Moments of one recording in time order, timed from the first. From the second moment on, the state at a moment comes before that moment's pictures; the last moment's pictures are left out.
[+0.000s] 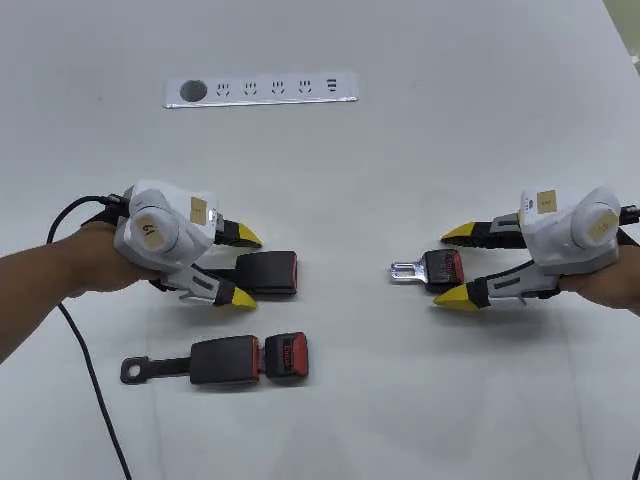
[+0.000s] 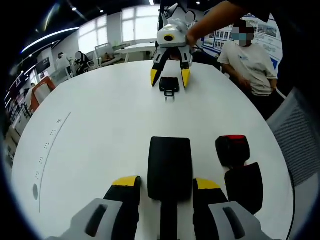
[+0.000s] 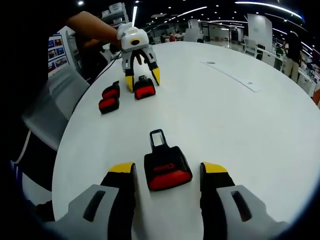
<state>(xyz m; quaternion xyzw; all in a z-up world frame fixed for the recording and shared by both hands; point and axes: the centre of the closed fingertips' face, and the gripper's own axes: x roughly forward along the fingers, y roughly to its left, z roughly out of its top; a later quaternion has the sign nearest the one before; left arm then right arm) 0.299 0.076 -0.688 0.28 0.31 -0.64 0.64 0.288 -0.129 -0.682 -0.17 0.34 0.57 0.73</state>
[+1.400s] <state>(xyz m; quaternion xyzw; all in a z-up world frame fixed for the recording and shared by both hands) 0.295 0.073 -0.688 0.29 0.33 -0.63 0.64 0.298 -0.098 -0.694 -0.24 0.35 0.59 0.69</state>
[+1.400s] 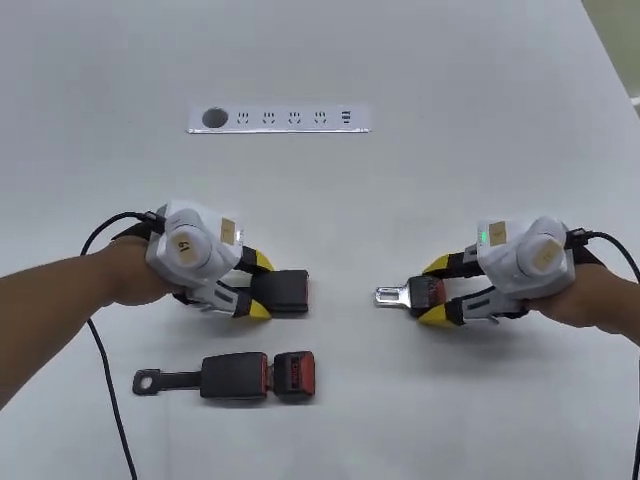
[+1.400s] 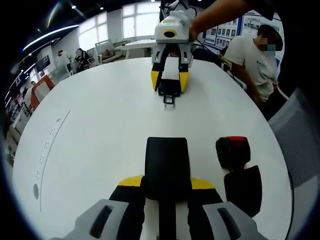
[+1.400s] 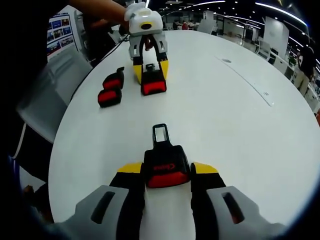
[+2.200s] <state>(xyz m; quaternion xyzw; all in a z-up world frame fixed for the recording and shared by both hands) 0.297 0.075 -0.692 0.30 0.33 -0.63 0.63 0.298 -0.037 -0.690 -0.22 0.31 0.61 0.70</state>
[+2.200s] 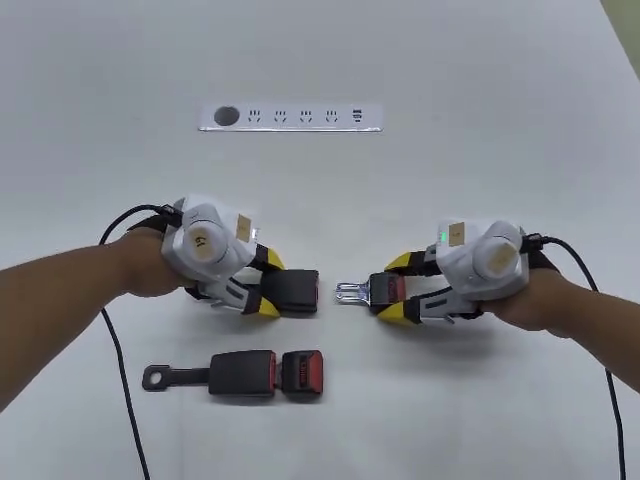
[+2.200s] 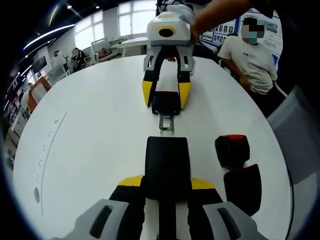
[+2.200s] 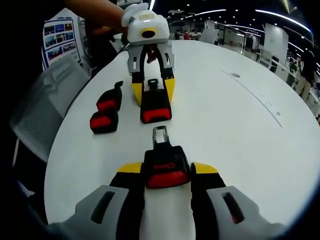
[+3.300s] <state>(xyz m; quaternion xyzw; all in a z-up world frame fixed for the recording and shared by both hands) 0.297 0.076 -0.690 0.31 0.34 -0.63 0.62 0.293 0.007 -0.689 -0.20 0.28 0.61 0.71</state>
